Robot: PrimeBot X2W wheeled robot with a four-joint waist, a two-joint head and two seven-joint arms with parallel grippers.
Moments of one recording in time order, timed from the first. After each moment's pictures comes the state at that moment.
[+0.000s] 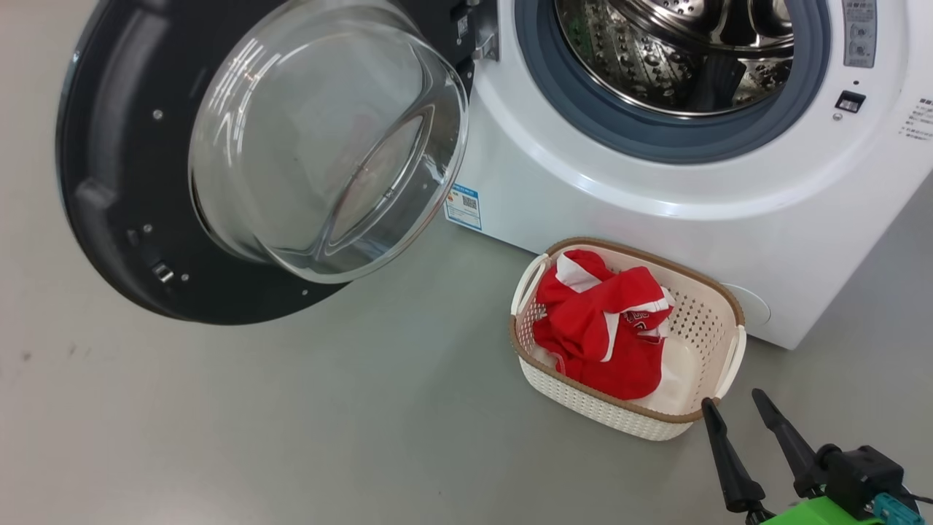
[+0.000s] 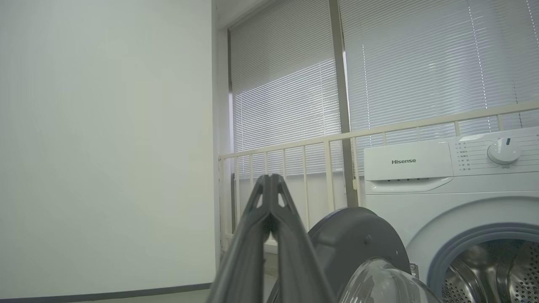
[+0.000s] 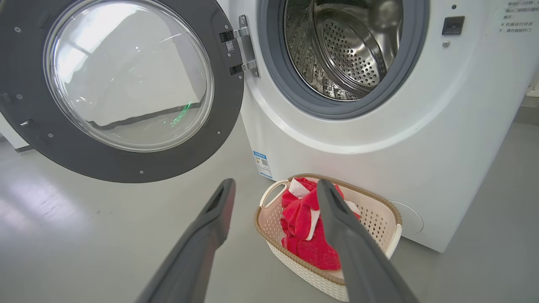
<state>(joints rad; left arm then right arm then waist) -0.34 0.24 0.34 -0.04 -0.35 -0.12 -0.26 0.07 -0.13 0.07 0.23 0.37 0.12 -0.26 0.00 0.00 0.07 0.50</state>
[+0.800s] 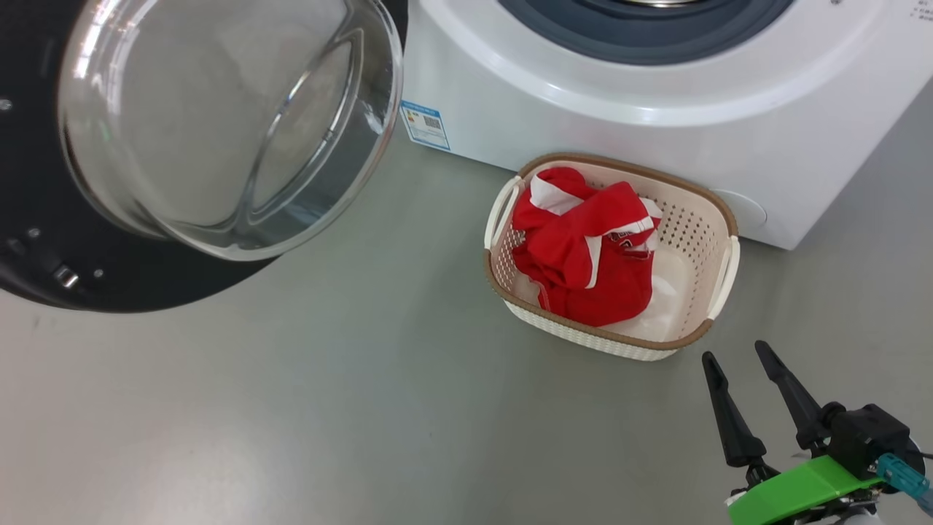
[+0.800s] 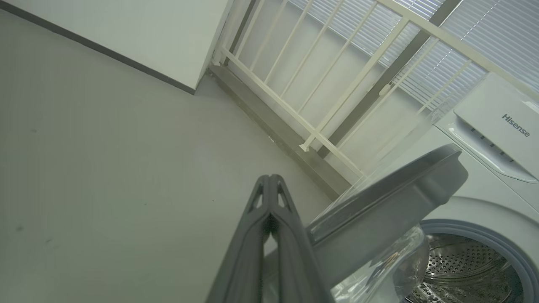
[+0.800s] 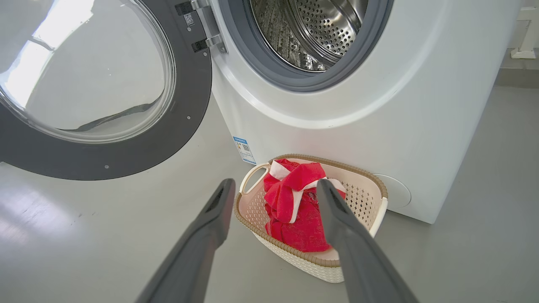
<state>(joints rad) -0.80 0.64 0.11 0.75 -1.25 -0.13 0.16 0.00 -0.13 0.05 0.20 0.34 0.12 -0.26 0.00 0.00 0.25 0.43</state>
